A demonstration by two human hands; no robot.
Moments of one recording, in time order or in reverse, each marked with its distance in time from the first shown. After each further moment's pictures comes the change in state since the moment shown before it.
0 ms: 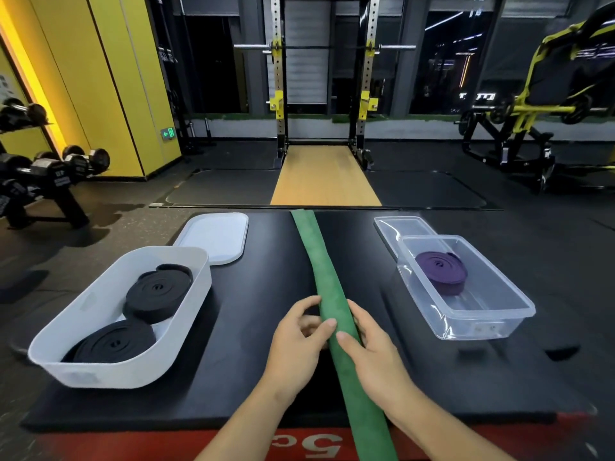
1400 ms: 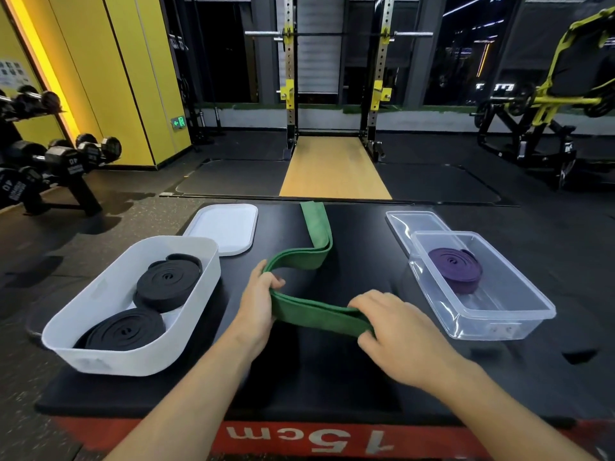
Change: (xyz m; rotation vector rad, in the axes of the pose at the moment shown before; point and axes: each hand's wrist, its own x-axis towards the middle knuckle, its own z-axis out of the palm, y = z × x) left_hand 0.041 0.035 -0.053 -0.162 0.252 -0.175; right_hand 0.020 -0.040 -0.038 -1.104 -0.211 -0.351
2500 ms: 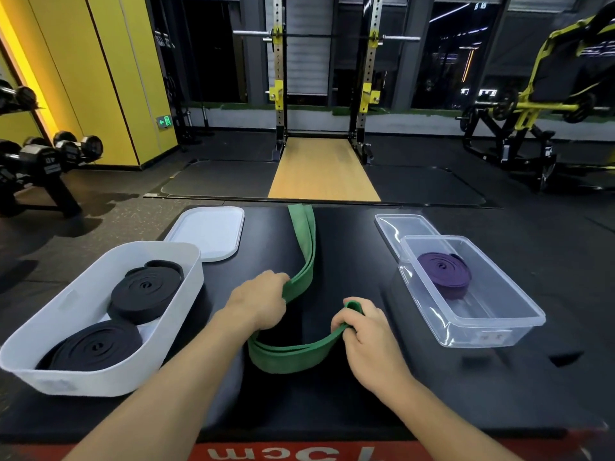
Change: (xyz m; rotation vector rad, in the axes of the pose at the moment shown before) left_hand 0.044 0.017 0.009 1.541 -0.300 0.257; right_hand 0.021 0.001 0.062 0.497 0.221 0.252
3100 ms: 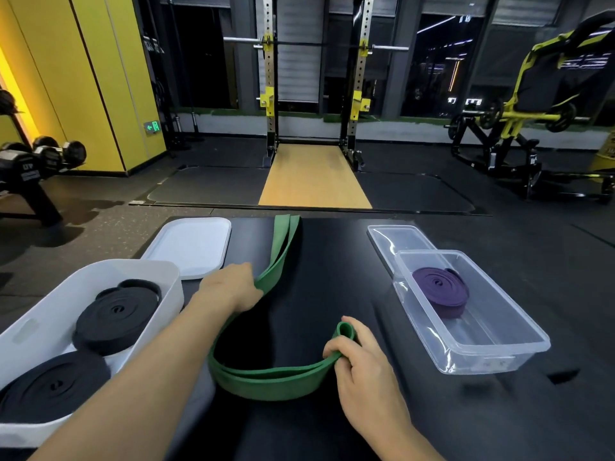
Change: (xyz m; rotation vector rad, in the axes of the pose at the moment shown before) left_hand 0.067 -0.031 -0.021 0.065 -0.027 -0.196; right_hand -0.009 0.001 0.006 0.011 0.080 0.027
